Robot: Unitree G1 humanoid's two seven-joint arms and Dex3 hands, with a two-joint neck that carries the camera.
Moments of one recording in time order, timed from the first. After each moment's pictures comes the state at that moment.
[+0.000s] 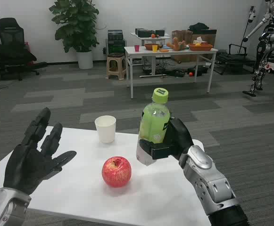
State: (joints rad) left arm -0.77 0.28 -0.73 0.58 -0.89 -0.62 -0.11; right arm -0.15 -0.33 -0.39 -0.20 0.43 0.23 0.12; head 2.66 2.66
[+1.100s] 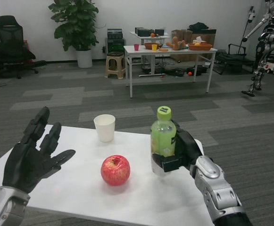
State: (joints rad) left arm -0.77 0.27 -0.73 0.59 -0.89 -0.62 -0.11; right arm -0.09 -0.31 -0.46 -0.05 0.26 0.15 0.23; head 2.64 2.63
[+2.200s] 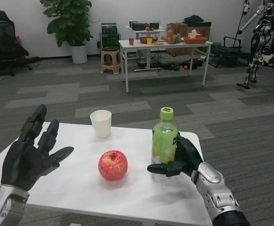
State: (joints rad) left arm -0.77 0.27 -0.74 0.59 -0.89 -0.62 -0.11; right arm -0.07 -0.30 -0.48 0.18 0.36 -0.04 0.36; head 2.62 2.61
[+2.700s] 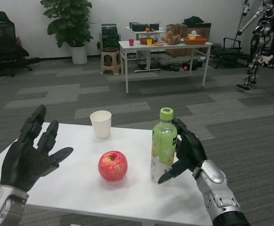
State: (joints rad) left arm -0.77 0.27 -0.74 0.59 -0.89 -0.62 -0.11; right arm -0.07 -0.29 -0.51 0.16 0.43 -0.16 0.31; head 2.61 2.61
